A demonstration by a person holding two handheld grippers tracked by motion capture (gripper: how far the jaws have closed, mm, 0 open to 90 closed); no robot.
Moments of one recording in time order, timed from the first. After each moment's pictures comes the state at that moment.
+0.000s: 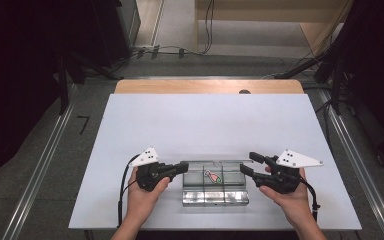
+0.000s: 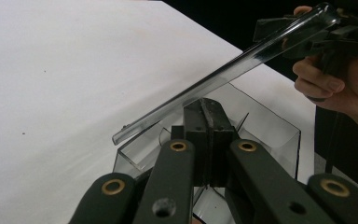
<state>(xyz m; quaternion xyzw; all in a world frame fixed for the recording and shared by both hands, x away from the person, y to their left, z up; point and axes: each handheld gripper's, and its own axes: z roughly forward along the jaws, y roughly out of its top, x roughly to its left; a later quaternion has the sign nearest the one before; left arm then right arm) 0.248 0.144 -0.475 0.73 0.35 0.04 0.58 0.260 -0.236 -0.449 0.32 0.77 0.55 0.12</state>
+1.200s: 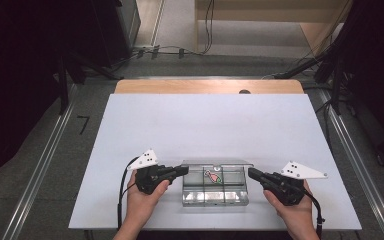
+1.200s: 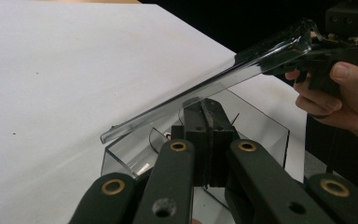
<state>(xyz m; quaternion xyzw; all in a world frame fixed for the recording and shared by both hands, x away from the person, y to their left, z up) 0.239 0.143 -0.472 0.73 0.35 0.04 0.59 0.237 -0.244 -0.464 0.35 0.76 0.53 0.11</state>
